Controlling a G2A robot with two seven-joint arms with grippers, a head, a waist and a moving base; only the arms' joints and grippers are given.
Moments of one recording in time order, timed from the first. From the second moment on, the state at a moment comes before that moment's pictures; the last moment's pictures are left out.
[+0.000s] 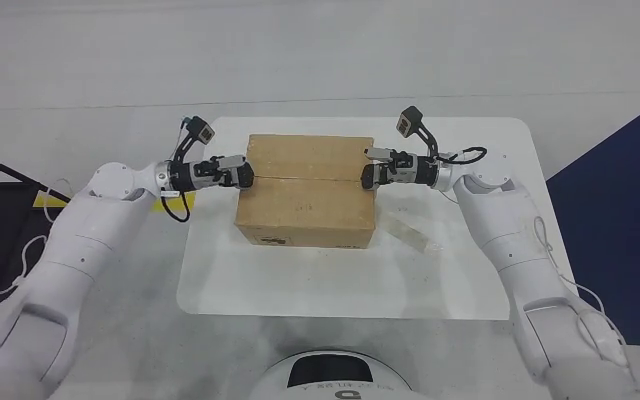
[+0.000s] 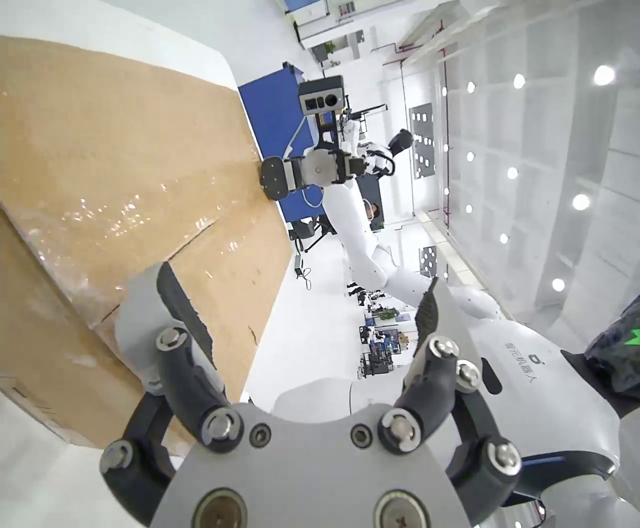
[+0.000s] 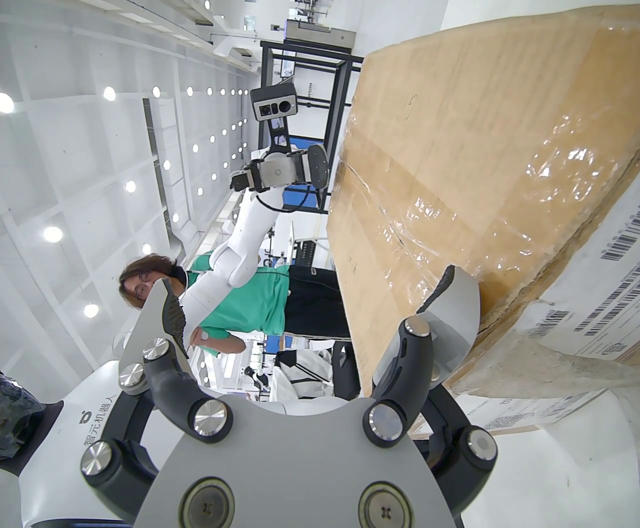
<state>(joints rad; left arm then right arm) 0.75 -0.90 -0.78 -0.96 -0.85 -0.58 -1.24 -0.86 -1.21 1.18 -1.00 0.41 -0.25 1.30</state>
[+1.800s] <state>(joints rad) 0.69 -1.00 -0.74 -0.79 -0.80 -0.57 -1.25 -1.23 -1.11 1.52 -1.38 0.25 -0.47 1.16</state>
